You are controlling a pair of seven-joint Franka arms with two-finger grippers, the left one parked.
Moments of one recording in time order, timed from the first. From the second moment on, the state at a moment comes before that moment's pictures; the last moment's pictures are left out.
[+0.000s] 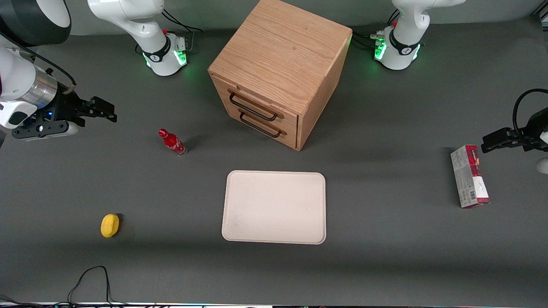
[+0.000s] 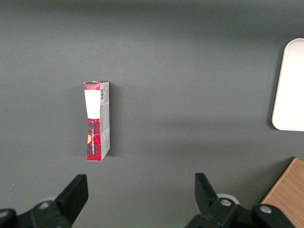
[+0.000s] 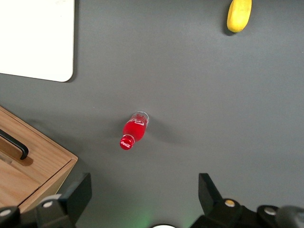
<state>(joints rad) 0.06 -0.09 0.01 -1.82 0.06 1.63 -0.02</state>
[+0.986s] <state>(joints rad) 0.08 -0.06 0.01 -1.75 0.06 1.59 -0.02</state>
